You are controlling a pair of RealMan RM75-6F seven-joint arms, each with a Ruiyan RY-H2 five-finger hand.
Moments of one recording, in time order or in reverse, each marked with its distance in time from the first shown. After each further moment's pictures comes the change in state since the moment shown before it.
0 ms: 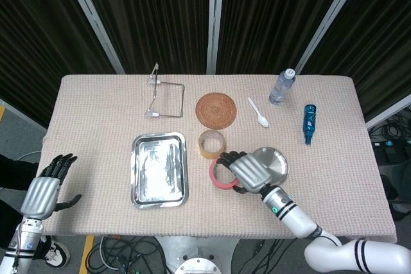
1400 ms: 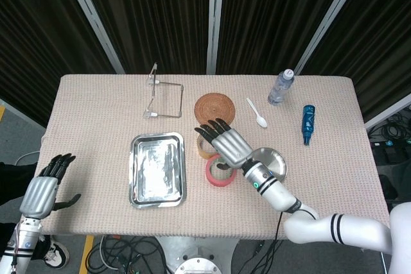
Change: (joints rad) left arm 0.019 -0.010 -0.036 0.042 0.021 -0.027 -0.076; right arm 0.213 -0.070 0.112 0.168 0.142 -0.030 0.040
